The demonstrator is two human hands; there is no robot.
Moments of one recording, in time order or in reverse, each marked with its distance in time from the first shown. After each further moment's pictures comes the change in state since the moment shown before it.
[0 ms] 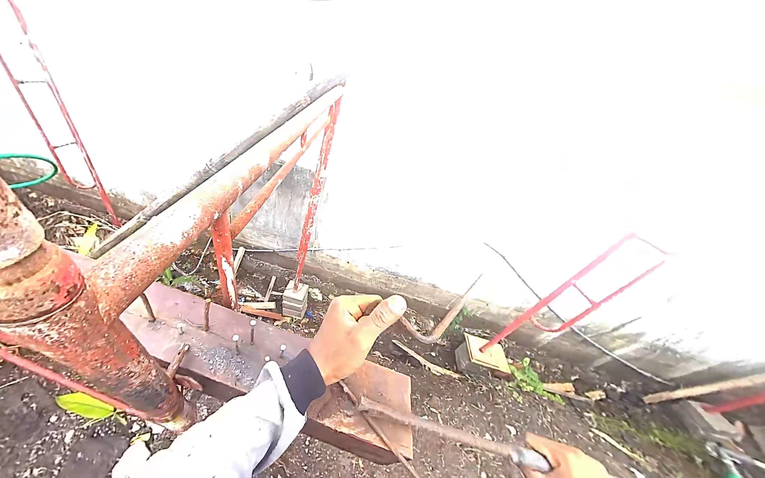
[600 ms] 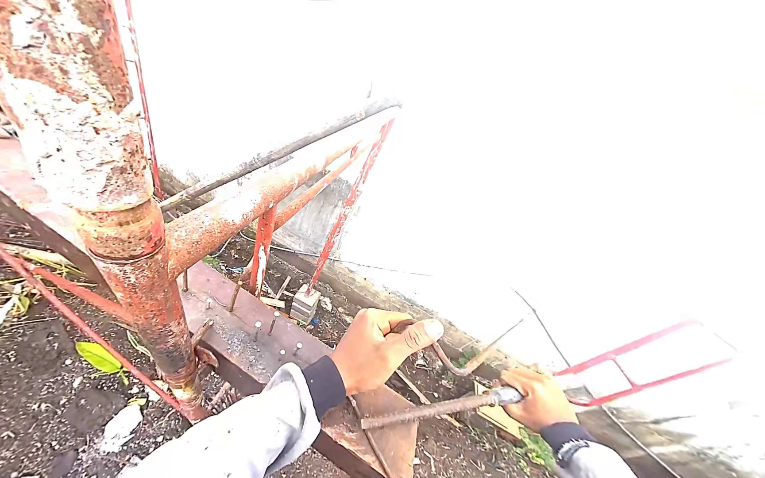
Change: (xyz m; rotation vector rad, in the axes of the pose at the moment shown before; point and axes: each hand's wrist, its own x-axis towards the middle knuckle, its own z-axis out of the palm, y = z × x) left_hand 0.000 0.000 0.001 -0.008 0.030 -0.052; right_hand 0.219 0.035 -0.014 -0.191 0.589 -0.671
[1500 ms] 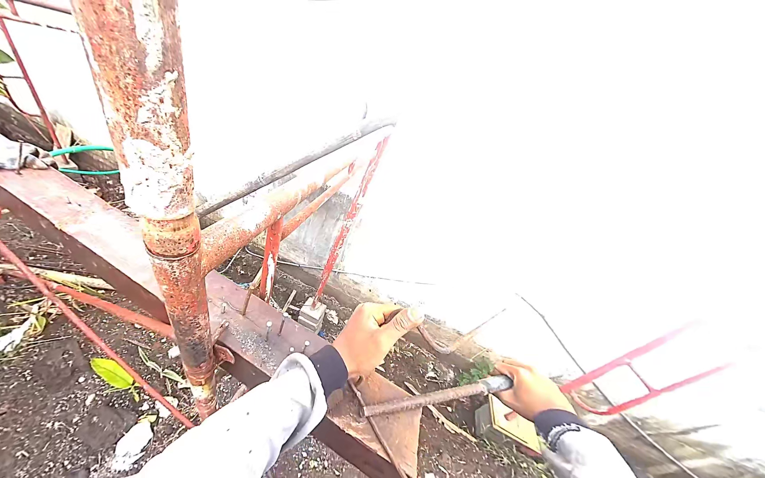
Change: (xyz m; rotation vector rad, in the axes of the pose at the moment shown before) left_hand -0.003 0.008 -0.006 0.099 -0.011 -0.005; right_hand 0.022 -0.023 -0.020 0.027 -0.462 0.364
